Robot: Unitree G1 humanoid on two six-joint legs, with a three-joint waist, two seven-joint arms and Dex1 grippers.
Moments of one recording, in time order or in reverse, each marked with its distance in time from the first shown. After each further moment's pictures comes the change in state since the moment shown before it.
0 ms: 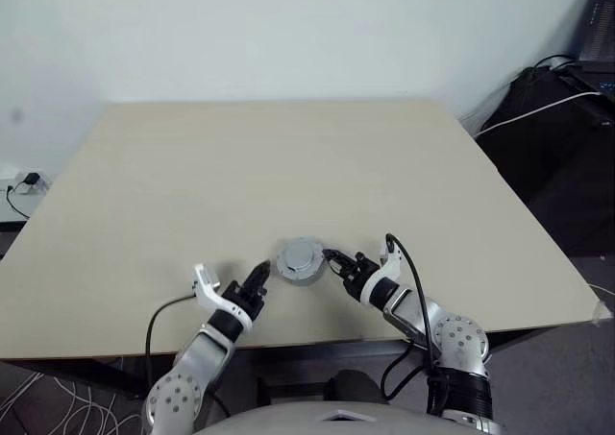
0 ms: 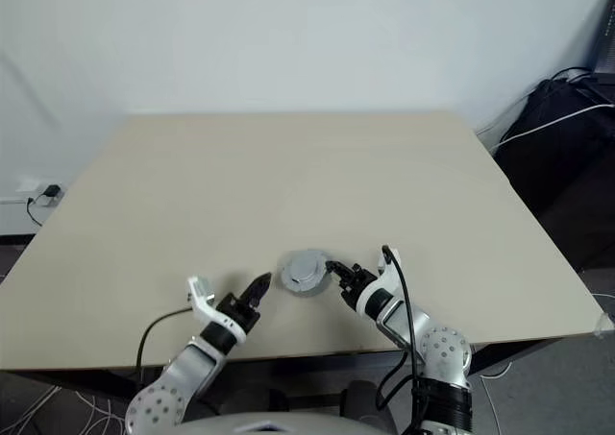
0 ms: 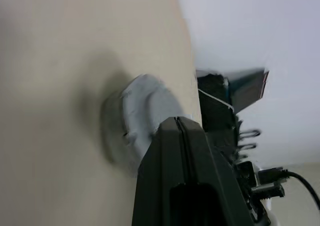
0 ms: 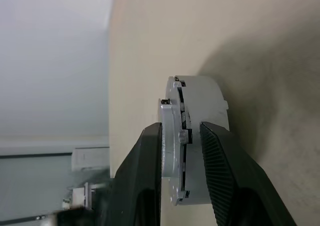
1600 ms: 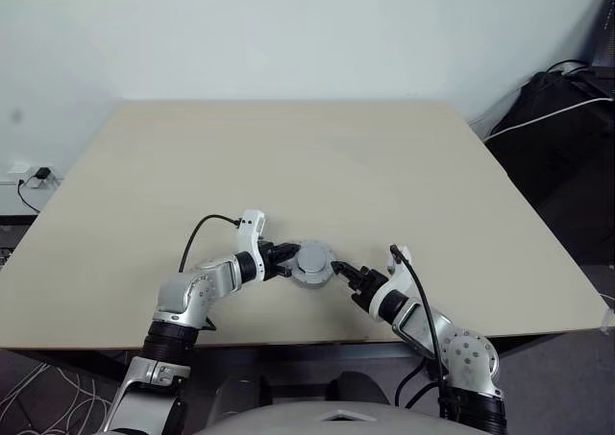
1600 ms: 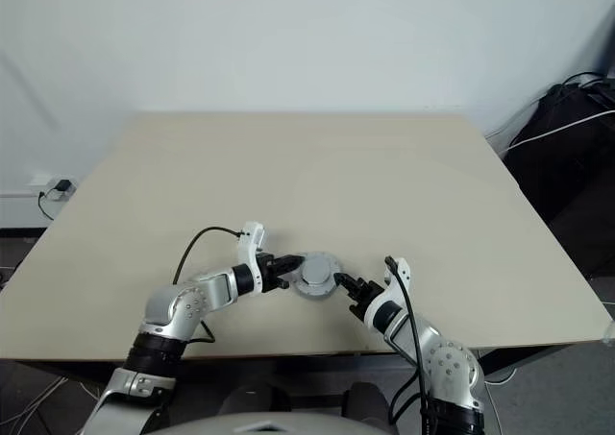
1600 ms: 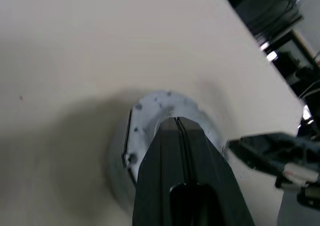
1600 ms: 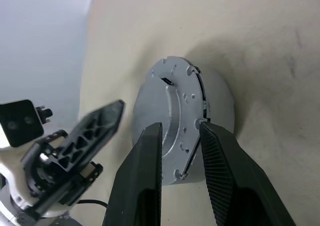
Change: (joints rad) left arm -0.551 0.235 -0.146 0.389 0.474 0.259 -0.303; right arm 0.103 -0.045 0.035 -0.130 -0.139 -0.035 0.073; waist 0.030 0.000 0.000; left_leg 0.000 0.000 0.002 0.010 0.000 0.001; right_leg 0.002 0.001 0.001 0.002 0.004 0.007
